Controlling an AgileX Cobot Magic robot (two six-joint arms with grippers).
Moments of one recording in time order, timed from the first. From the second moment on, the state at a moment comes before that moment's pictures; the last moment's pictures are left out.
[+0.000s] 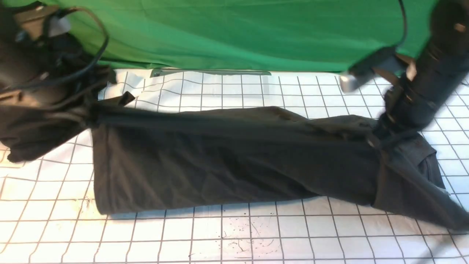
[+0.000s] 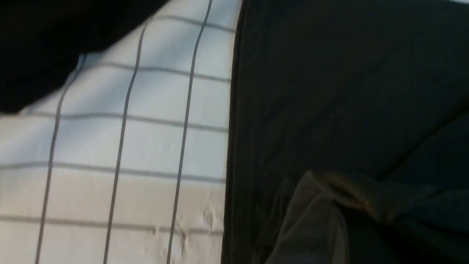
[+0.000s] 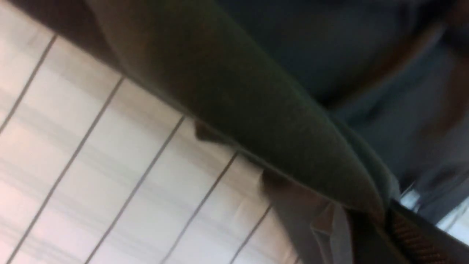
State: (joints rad) right arm 0.32 1.81 -1.55 -0.06 1.16 -0.26; left arm -0.07 1.62 -1.40 -0.05 0.93 -0.27
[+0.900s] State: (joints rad) right arm 0.24 2.15 -1.98 -0.12 1.20 -0.12; left arm -0.05 2.17 -1.89 0.01 0.93 -0.23
